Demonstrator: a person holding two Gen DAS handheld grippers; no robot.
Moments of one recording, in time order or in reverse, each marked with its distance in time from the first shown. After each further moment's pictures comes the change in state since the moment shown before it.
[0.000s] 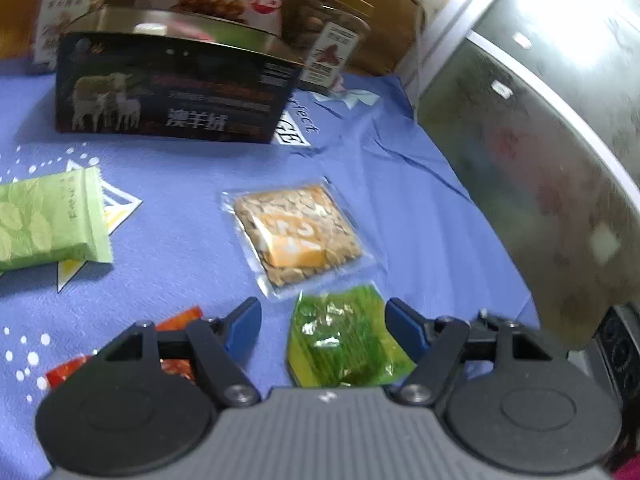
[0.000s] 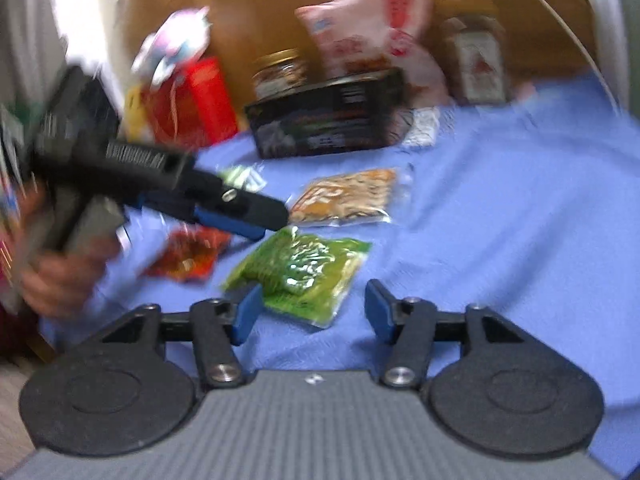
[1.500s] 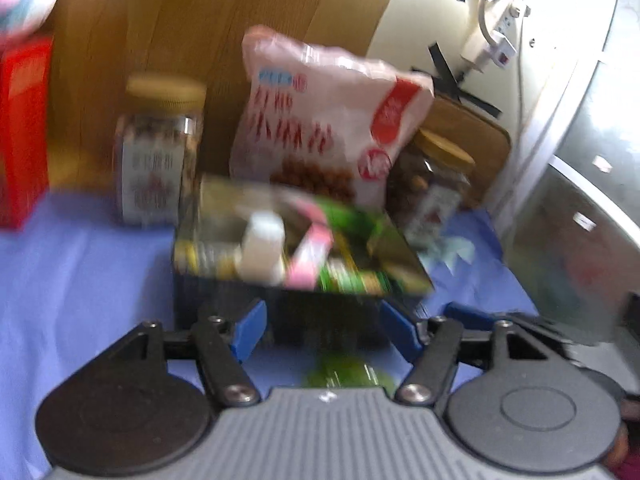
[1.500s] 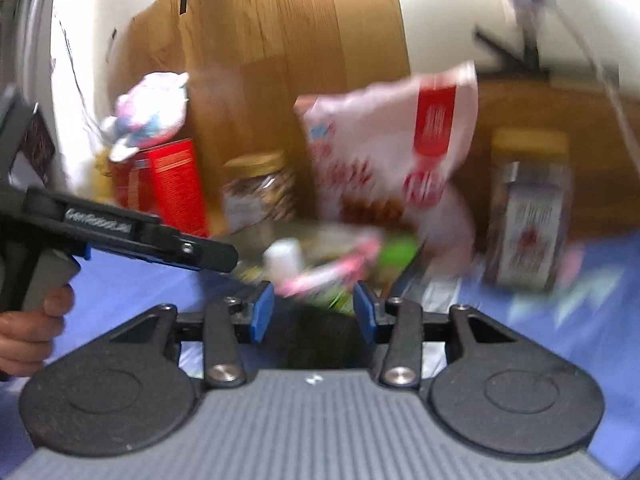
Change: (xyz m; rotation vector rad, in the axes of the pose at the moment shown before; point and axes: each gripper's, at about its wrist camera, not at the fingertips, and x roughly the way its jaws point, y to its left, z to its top) left arm -0.045 0.060 0.099 -0.075 -0.258 0.206; right arm 0.082 -0.074 0.142 0.124 -0.119 0.112
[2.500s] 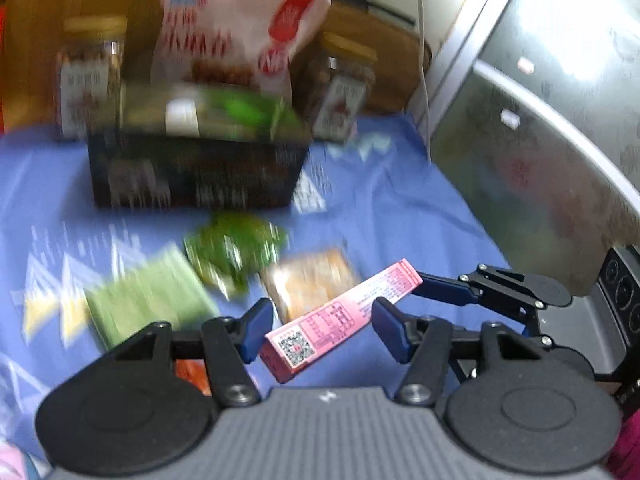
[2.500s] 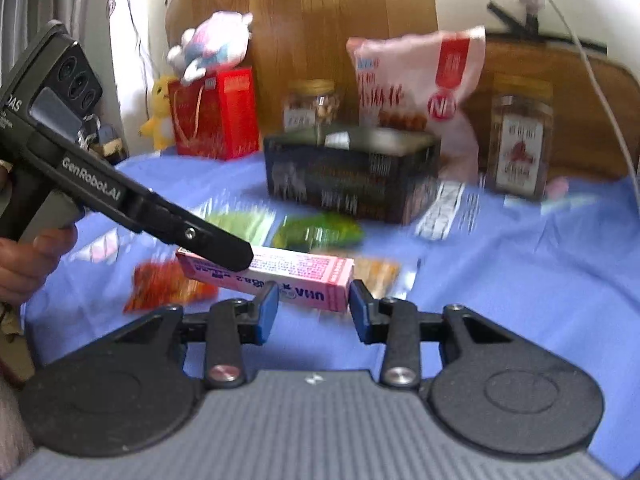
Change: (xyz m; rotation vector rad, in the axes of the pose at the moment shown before) left arm -0.029 -0.070 -0.063 0.113 0.142 -0.087; right arm -0.078 0.037 -0.059 -0.181 0.045 -0.017
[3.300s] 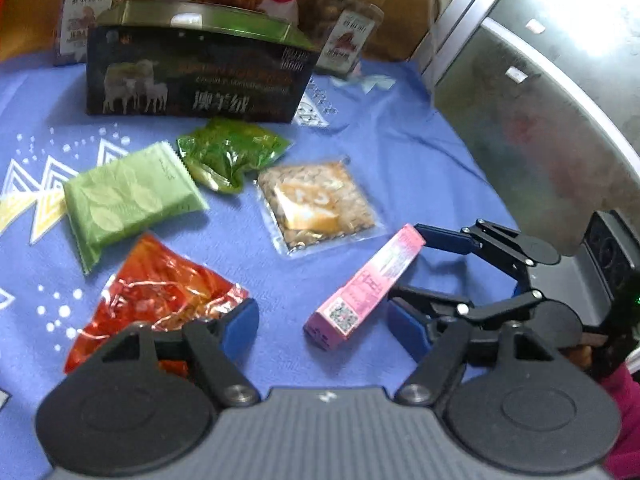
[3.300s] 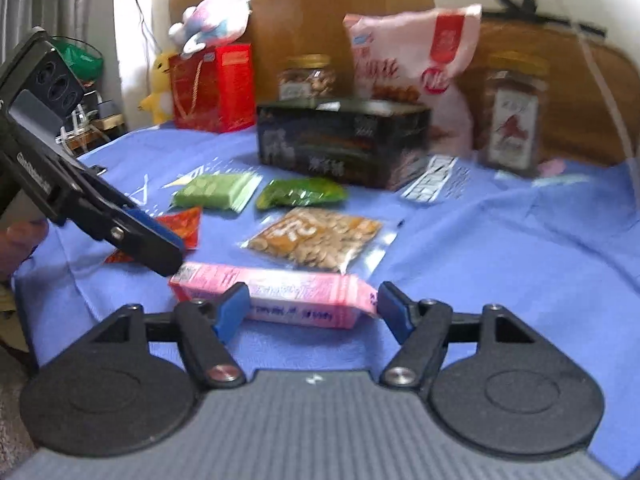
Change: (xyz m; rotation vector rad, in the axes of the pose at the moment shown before) left arm 0.022 0.009 -0.051 -0.053 0.144 -0.047; right arm 0.001 -0.020 -0.043 -0.008 0.110 0.049
